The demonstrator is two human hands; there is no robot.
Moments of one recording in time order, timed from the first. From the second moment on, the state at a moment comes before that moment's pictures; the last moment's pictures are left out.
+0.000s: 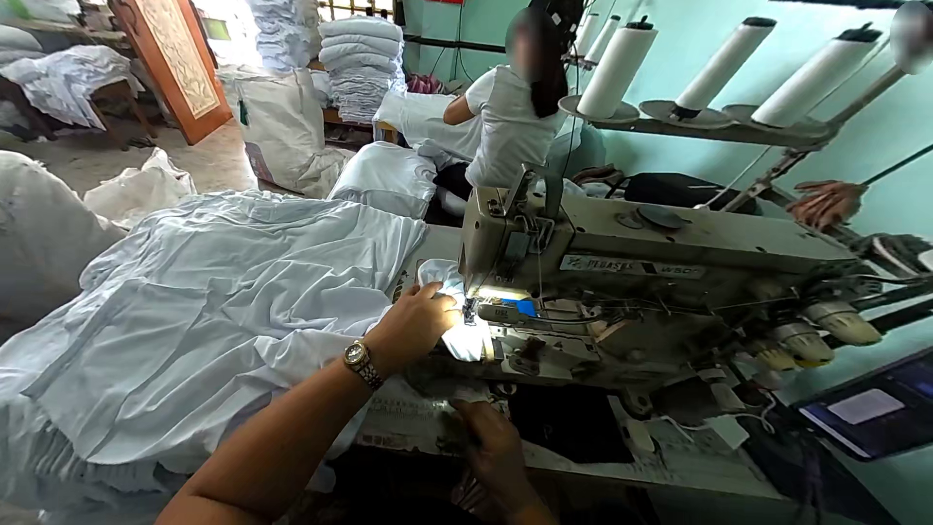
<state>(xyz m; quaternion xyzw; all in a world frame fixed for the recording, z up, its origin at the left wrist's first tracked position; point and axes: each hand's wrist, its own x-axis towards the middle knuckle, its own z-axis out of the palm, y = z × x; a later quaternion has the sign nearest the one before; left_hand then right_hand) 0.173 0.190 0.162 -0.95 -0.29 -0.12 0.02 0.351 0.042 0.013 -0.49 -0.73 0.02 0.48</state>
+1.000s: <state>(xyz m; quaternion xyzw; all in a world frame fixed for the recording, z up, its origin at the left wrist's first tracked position) 0.184 0.237 0.161 -0.93 -0.27 -0.22 -0.10 0.343 0.050 0.018 -0.55 -0.75 0.03 0.36</state>
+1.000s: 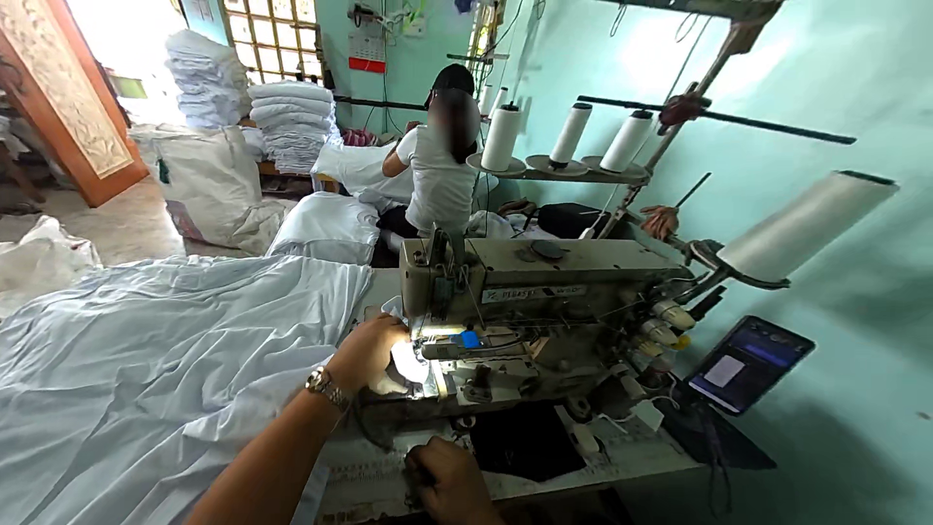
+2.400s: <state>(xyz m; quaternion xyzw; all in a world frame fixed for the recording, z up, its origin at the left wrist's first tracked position) 0.061 0.053 0.122 -0.60 -0.14 -0.39 -0.68 0.303 0.077 0.072 -0.46 -0.75 0.05 0.48</state>
